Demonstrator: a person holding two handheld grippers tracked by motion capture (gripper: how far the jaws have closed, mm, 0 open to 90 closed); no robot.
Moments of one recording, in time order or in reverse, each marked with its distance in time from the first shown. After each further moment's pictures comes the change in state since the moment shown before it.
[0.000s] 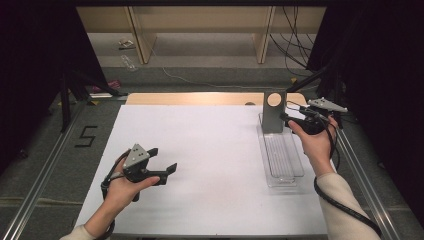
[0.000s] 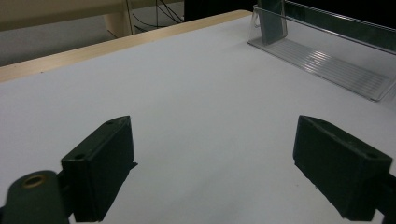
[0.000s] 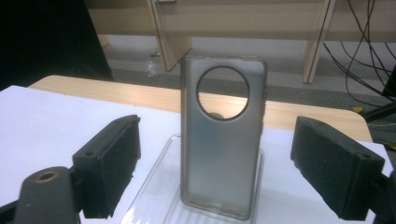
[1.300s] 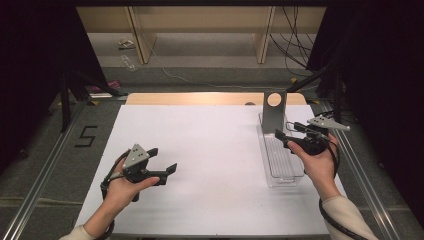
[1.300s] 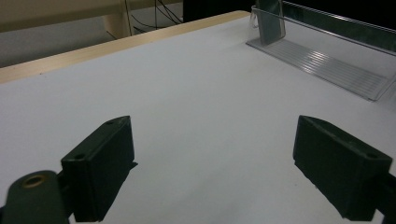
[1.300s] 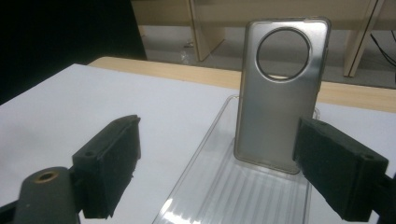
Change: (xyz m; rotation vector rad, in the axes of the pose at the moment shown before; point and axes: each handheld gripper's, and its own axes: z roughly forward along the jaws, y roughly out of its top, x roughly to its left) left arm 0.000 0.000 -0.001 0.000 -0.004 0.003; right arm 0.027 -0.029 -0.039 0.027 0.135 -0.011
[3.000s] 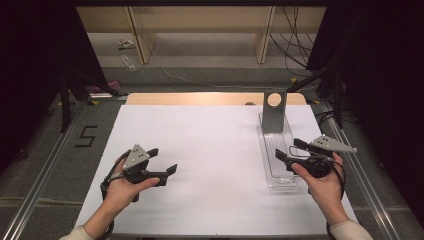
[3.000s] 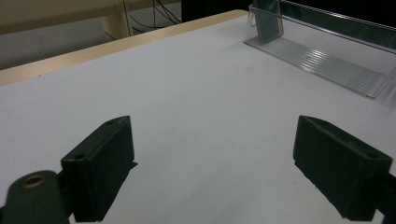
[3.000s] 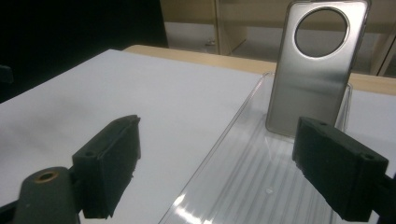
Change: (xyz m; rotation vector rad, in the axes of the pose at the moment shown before) left arm -0.002 0.000 -0.001 0.001 -0.003 0.016; right arm 0.023 -0.031 -0.038 -0.006 0.080 -0.046
